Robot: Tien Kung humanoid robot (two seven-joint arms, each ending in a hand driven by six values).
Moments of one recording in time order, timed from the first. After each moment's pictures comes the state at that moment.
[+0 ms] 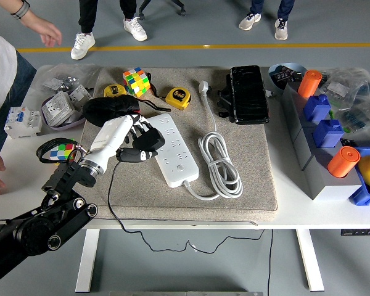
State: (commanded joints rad) left arm -0.48 0.18 -0.77 -0.98 1.77 0.45 -0.08; right arm 0.02 -0.33 0.75 0.39 -0.08 -0.04 0.05
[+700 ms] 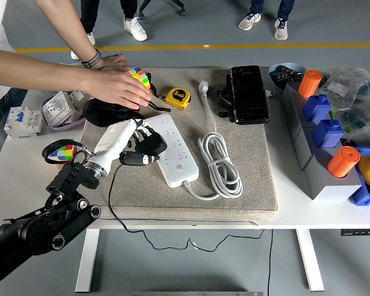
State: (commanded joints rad) left arm -0.49 0.17 -0.74 -0.95 1.75 0.44 -0.08; right arm 0.02 -0.33 0.76 0.40 -0.09 -0.04 0.05
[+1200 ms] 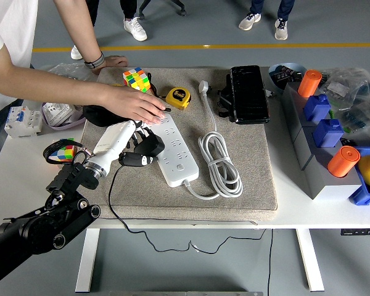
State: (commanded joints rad) left arm -0.50 0.17 -0.73 -0.91 1.76 0.45 -0.09; right arm 0.02 -0.33 0.76 0.40 -0.09 -0.04 0.05
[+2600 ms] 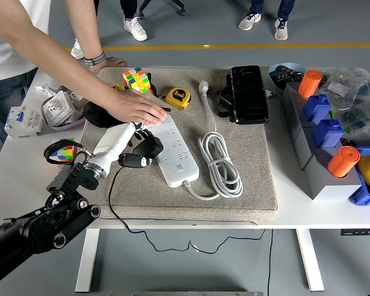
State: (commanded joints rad) left arm -0.50 0.16 -0.73 -0.90 1.75 0.43 -0.08; right arm 0.02 -0.33 0.77 0.41 -0.10 -0.04 0.05
